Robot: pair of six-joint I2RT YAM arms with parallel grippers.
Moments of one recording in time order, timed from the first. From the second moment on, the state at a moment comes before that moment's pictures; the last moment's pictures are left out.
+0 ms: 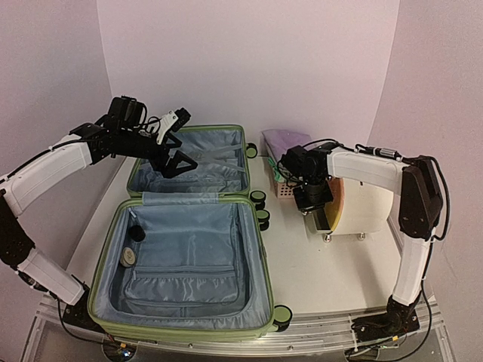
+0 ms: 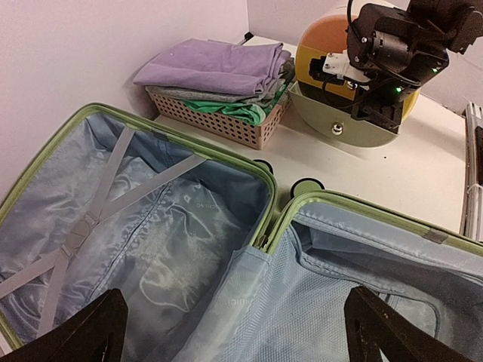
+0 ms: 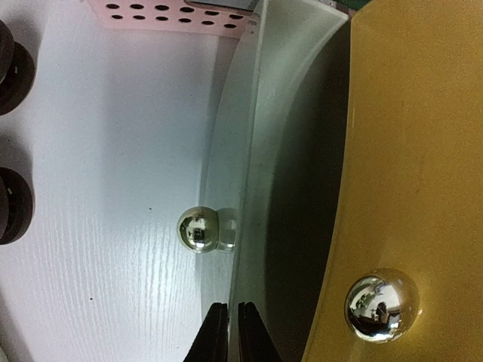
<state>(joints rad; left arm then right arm) -0.50 1.44 1.40 -0.52 0.42 0.37 0.64 1.96 1.61 -1.06 0.38 0.45</state>
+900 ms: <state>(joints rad) -0.50 1.44 1.40 -0.52 0.42 0.37 0.64 1.91 1.42 -1.02 0.49 0.52</state>
